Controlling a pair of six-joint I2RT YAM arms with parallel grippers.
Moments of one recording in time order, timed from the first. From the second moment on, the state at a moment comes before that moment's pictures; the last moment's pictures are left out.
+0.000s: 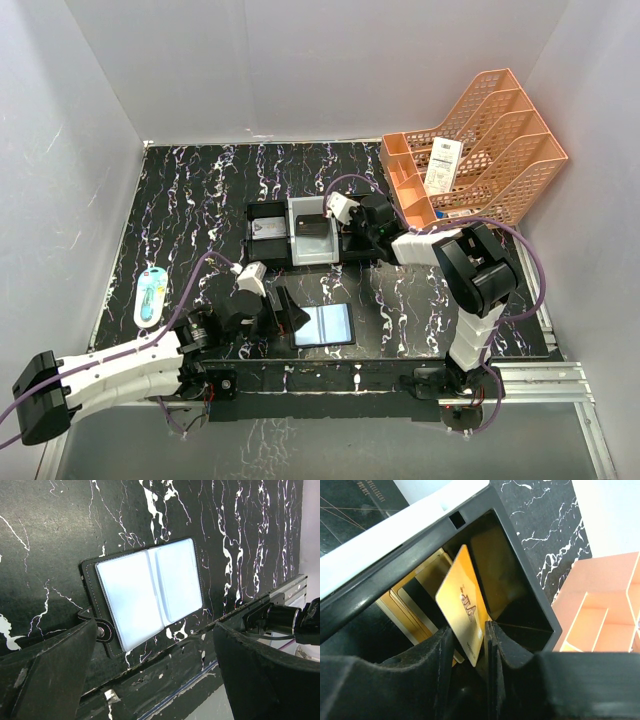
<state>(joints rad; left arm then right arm) -1.05 0.75 0.33 -0.20 -0.21 -1.02 0.49 1.84 0.90 0.45 0.05 -0.78</state>
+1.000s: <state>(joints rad) -1.05 0.74 0.33 -0.13 -0.14 -1.02 0.49 1.49 0.92 0.34 -0.07 -0.26</state>
